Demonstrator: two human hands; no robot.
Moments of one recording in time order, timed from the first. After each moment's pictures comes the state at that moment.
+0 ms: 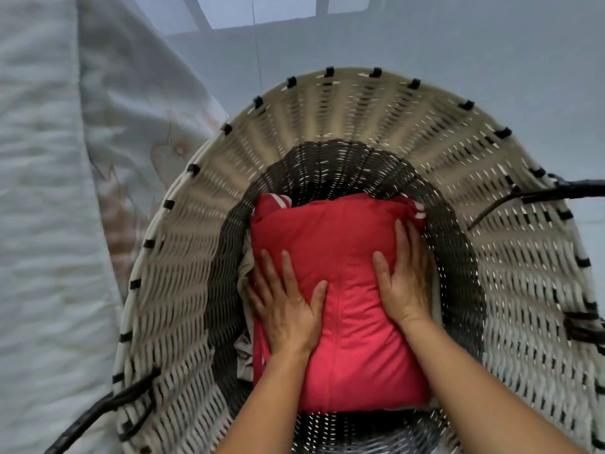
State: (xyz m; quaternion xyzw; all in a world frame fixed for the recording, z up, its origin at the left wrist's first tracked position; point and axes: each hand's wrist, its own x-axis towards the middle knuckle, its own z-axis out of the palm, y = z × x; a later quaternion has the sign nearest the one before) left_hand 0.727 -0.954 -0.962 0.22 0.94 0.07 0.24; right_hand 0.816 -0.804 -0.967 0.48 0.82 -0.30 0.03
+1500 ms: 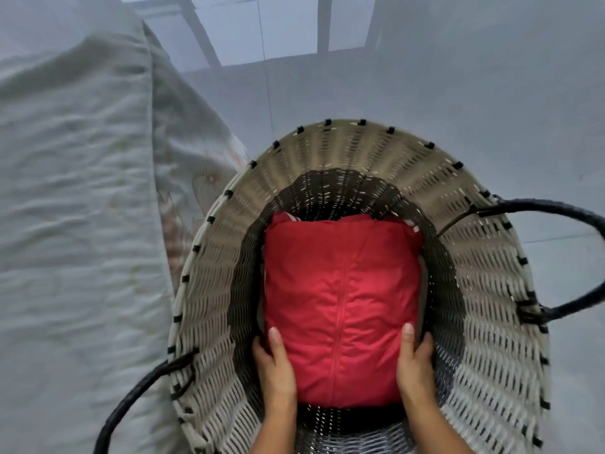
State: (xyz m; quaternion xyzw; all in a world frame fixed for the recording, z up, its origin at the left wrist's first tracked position) left_hand 0.756 -1.008 -0.913 -0.25 0.83 0.35 0.36; right_hand 0.883 -0.881 -0.924 0.74 0.48 -0.47 0.03
